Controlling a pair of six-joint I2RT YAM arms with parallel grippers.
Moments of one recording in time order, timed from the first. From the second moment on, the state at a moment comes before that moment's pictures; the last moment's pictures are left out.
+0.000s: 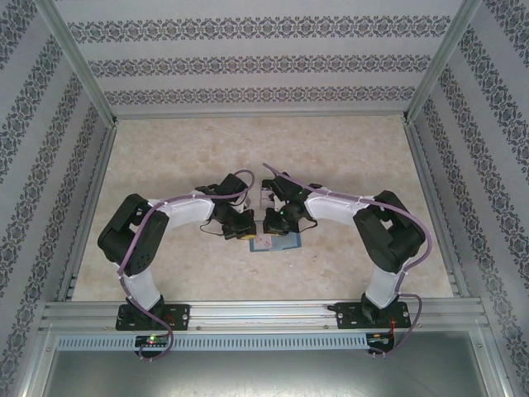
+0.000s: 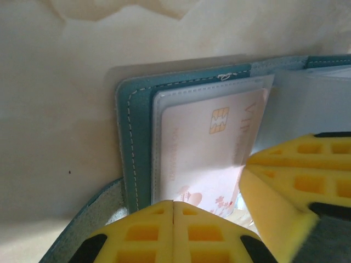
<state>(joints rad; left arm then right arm) -0.57 1.78 1.01 -0.47 0.51 -0.77 0.67 1.80 1.05 -0.50 -0.41 0.70</state>
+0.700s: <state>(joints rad) -0.57 1.81 1.03 -0.49 0.50 -0.77 0.67 1.82 1.06 -0.51 -0.40 0.70</state>
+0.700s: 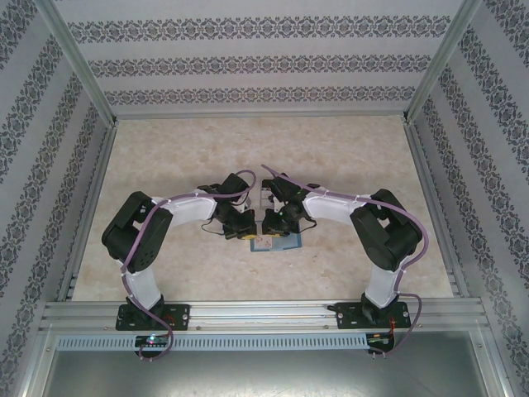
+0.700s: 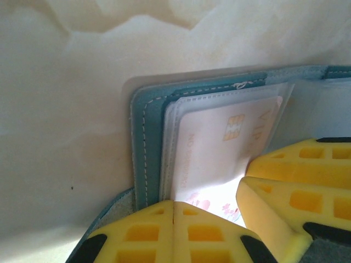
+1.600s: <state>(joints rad) -0.57 1.82 1.05 -0.51 0.49 -0.76 0.67 1.79 1.07 -0.55 -0.34 0.70</state>
